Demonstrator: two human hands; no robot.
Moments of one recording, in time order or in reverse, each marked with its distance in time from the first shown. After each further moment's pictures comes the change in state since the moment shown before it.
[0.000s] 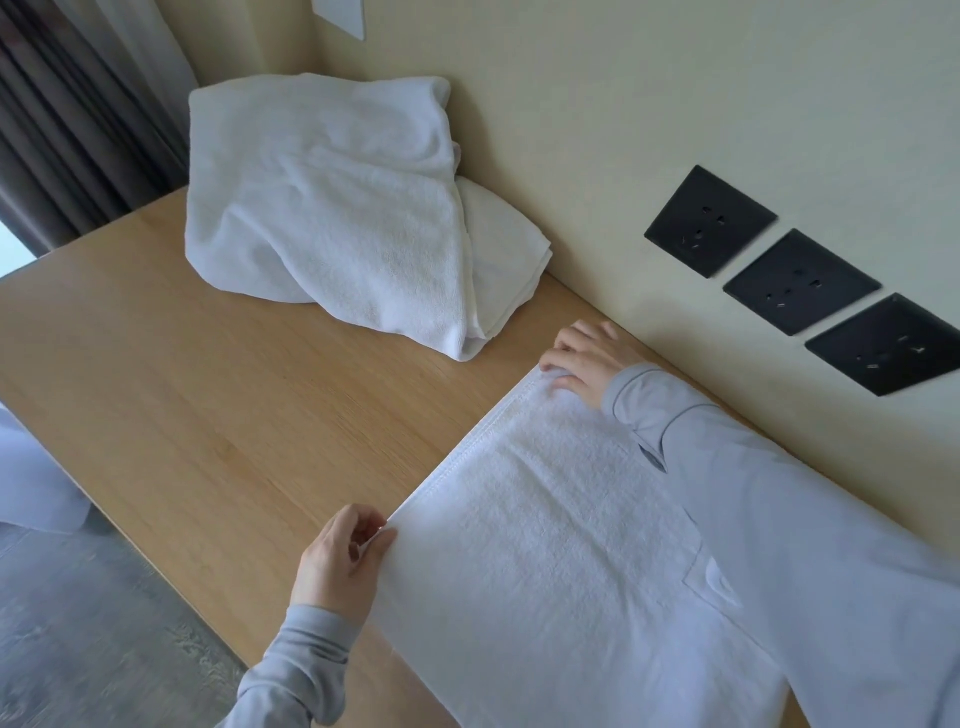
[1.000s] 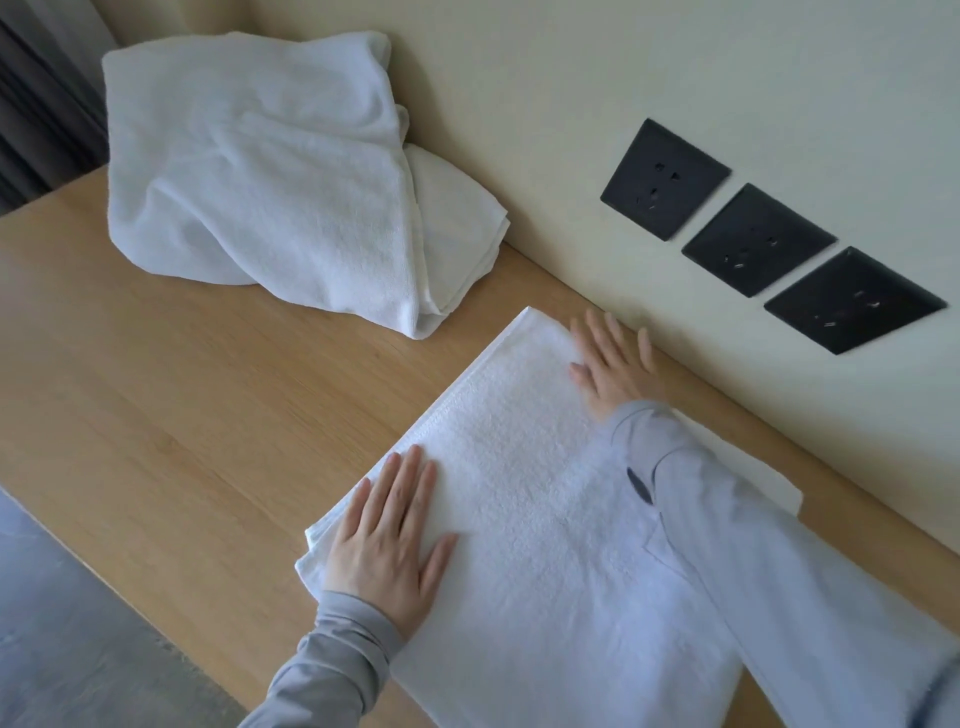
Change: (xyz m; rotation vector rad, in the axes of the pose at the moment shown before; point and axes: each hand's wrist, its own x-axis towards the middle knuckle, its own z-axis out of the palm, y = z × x) left_hand -0.018 0.034 0.048 0.700 -0.155 0.528; right_hand -0.070 0.001 0.037 0.098 -0.074 0.555
